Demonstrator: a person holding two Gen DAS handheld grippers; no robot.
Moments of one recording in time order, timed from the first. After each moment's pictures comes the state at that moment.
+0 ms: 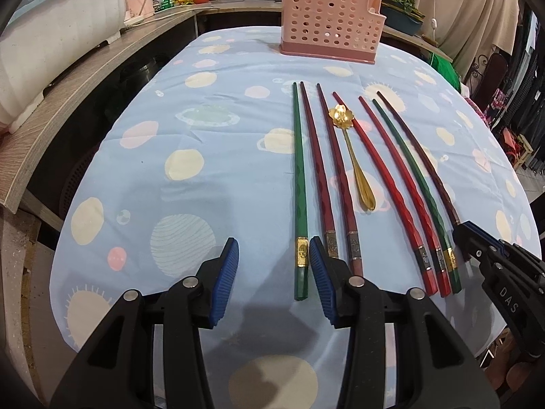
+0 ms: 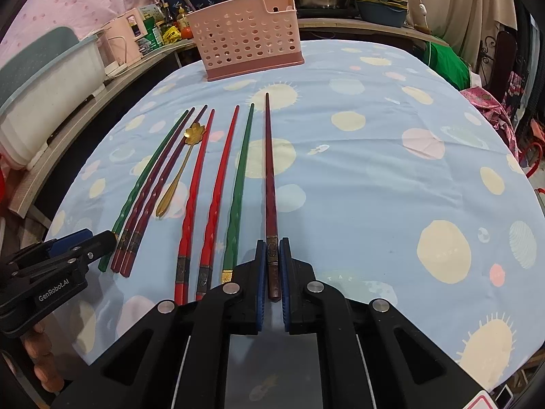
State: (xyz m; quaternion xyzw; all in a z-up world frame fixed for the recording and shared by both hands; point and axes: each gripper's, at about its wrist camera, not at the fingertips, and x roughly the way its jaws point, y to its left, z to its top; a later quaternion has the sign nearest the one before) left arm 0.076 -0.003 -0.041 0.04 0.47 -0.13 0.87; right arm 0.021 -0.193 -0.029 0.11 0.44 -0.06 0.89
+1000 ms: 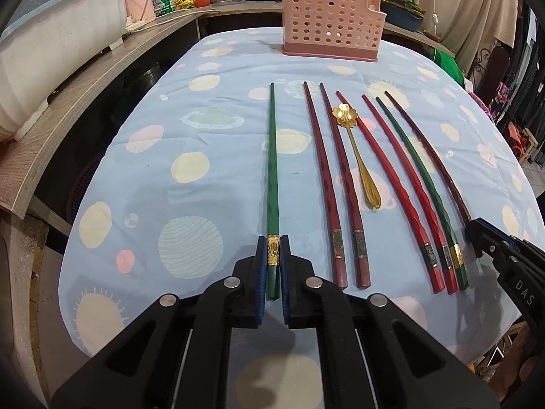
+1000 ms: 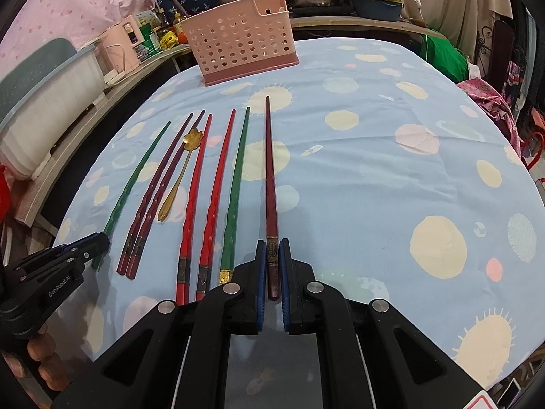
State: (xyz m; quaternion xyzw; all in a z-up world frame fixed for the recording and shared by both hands) left arm 0.074 -0.002 -0.037 0.05 0.47 -0.12 0.88; right arm 0.018 -0.201 -0.022 0.13 0.43 -0.06 0.89
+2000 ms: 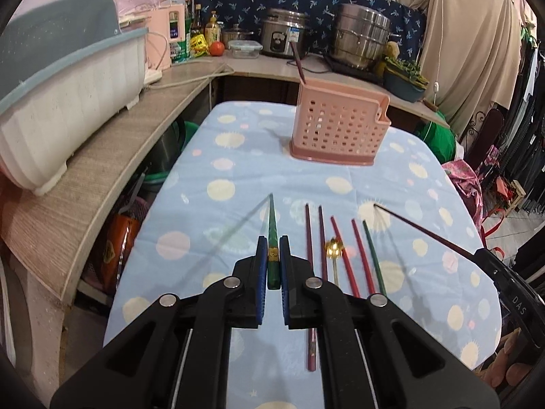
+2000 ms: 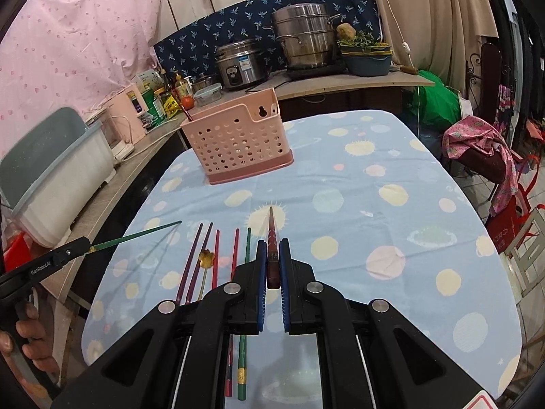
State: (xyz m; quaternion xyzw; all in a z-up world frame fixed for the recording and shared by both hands) left arm 0.123 0.015 0.083 -0.02 0.39 -0.12 0.91; right arm 0.044 -0.246 0.080 0.16 0.33 -0.06 0.93
